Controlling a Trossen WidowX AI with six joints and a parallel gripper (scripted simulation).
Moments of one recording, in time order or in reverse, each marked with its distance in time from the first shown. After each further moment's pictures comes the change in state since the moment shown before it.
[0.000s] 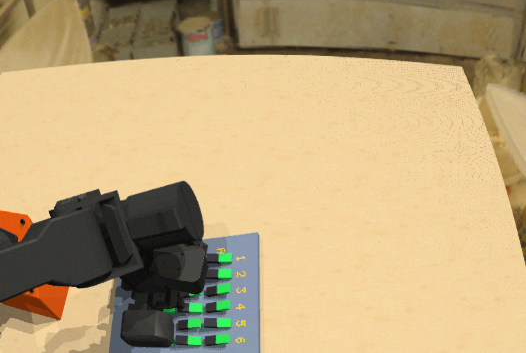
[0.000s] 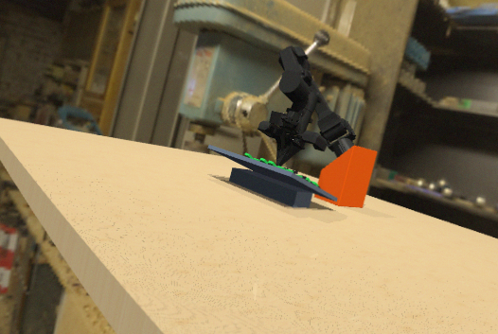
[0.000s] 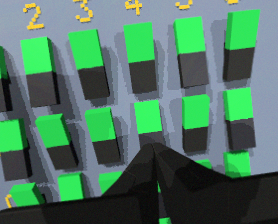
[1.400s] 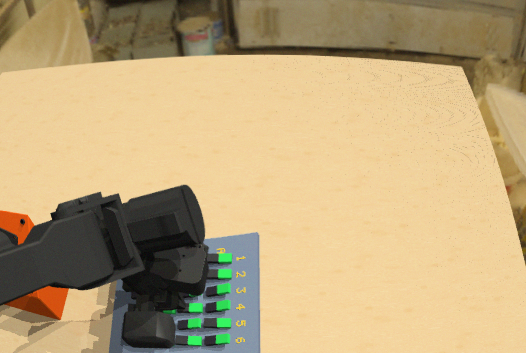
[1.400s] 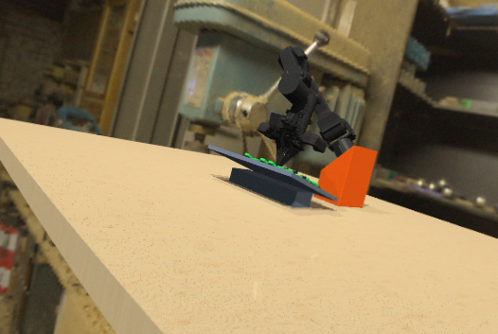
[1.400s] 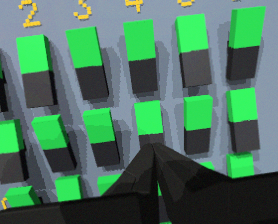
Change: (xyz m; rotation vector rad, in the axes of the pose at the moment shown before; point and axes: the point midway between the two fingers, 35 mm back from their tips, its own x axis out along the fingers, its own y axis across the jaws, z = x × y) arm 0.004 0.000 -0.001 -0.002 0.001 -0.001
